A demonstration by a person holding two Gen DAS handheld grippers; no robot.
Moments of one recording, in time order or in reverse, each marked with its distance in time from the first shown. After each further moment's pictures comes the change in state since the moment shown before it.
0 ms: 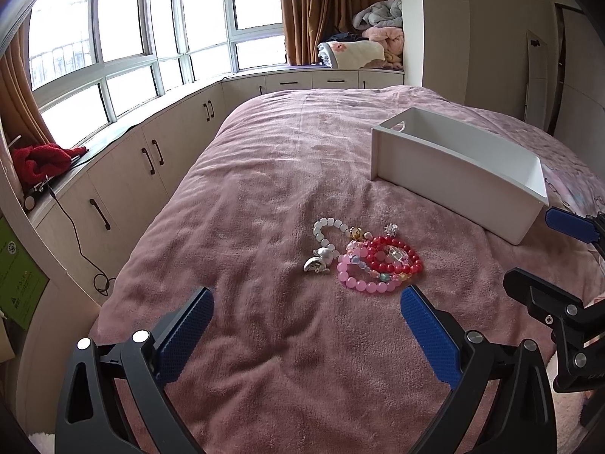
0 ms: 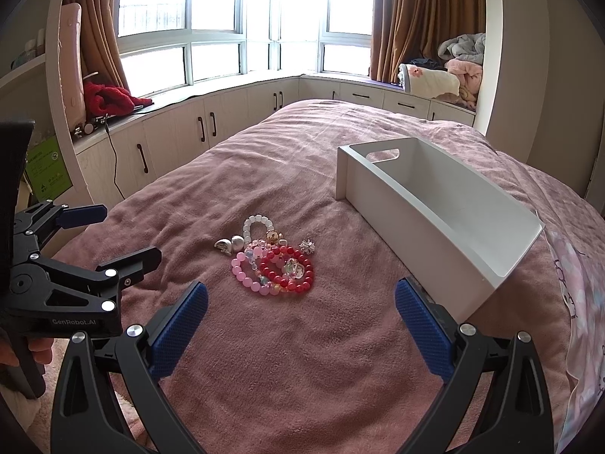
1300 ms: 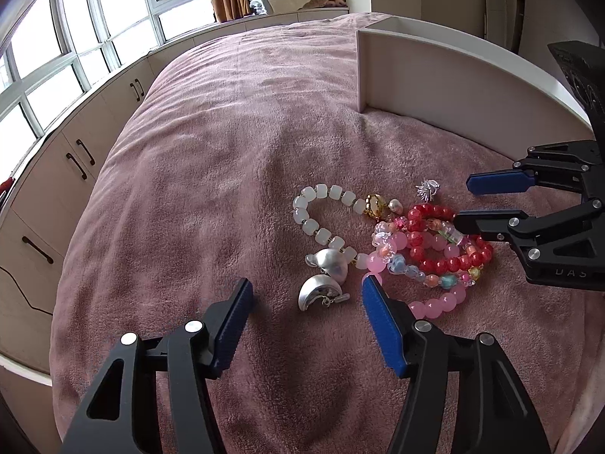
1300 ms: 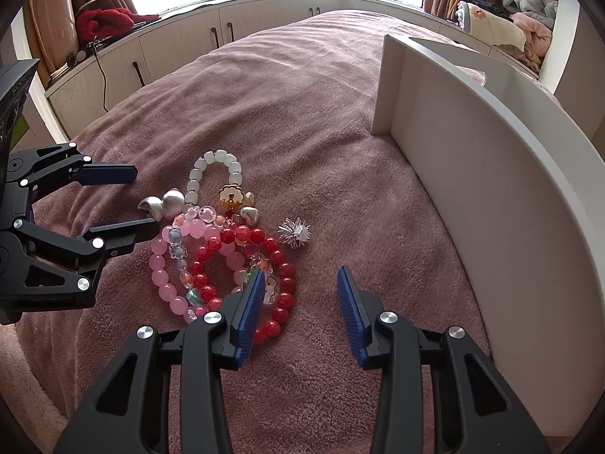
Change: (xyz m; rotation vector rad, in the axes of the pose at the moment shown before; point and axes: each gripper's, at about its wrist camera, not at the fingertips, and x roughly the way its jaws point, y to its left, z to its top) left arm 0.154 0.006 0.019 0.208 0.200 -0.159; right arm 0.180 -0.028 0.015 -0.115 0.316 0.121
